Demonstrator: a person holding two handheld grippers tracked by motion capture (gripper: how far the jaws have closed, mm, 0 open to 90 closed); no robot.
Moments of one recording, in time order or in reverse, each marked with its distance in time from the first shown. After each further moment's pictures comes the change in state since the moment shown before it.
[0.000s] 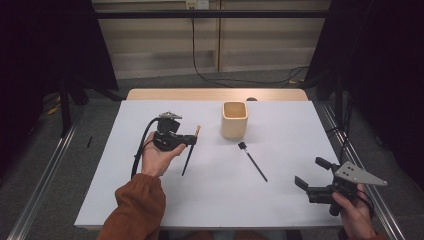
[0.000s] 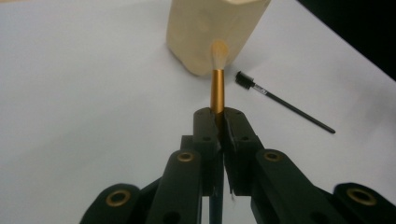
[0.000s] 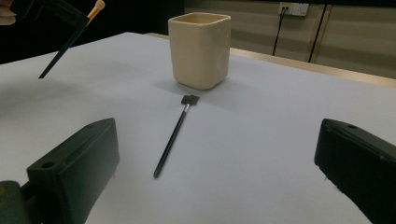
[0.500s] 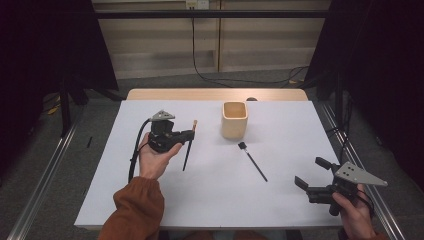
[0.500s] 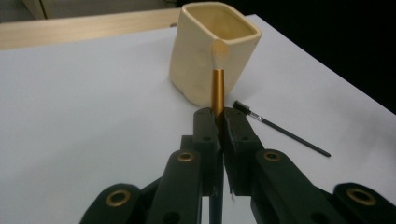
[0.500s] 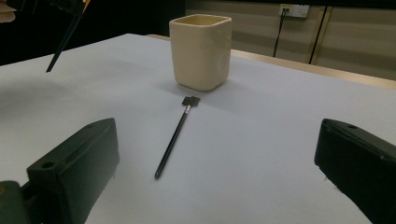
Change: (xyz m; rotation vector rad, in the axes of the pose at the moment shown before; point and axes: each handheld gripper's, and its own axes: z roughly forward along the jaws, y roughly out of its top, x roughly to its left) left arm -0.001 -0.004 -0.015 -0.153 -0.003 0.014; right arm 0.000 0.000 0.000 -0.007 0.002 -0.001
